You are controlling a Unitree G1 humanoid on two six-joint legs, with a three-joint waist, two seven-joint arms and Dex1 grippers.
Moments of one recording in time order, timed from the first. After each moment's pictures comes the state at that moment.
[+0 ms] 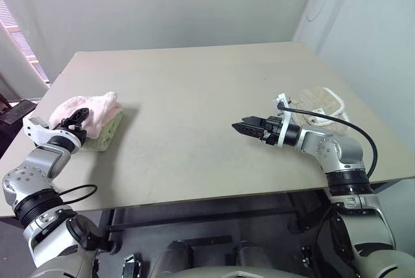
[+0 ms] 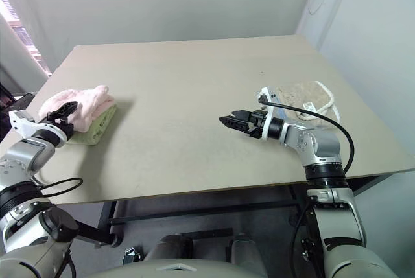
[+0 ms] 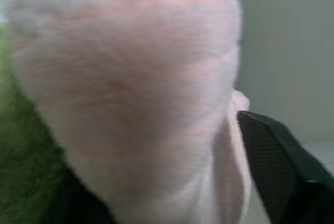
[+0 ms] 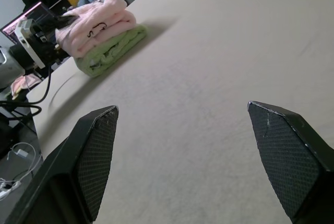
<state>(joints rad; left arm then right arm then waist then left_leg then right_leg) -0.53 0.45 0.92 0.45 -1.00 0.89 -0.02 -0.58 -0.45 -0.05 0.27 0.56 0.80 0.91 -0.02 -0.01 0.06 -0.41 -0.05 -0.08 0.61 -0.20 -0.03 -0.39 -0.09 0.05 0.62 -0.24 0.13</state>
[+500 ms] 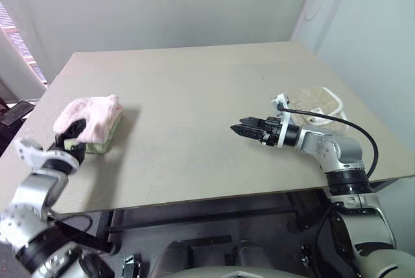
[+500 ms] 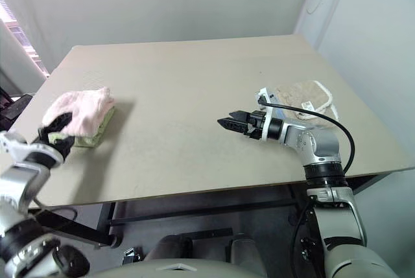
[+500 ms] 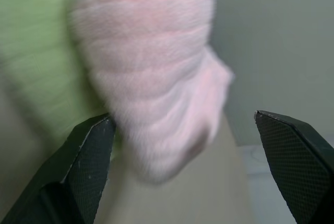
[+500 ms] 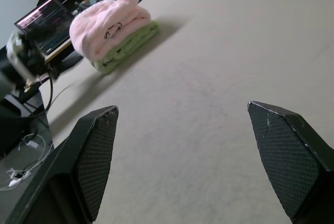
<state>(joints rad) -0.17 0.27 0.98 -0.05 -1.44 0.96 0.29 -0.59 -0.45 -0.03 0.28 0.55 0.80 0.97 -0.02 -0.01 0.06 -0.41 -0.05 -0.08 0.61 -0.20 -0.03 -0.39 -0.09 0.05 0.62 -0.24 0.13</state>
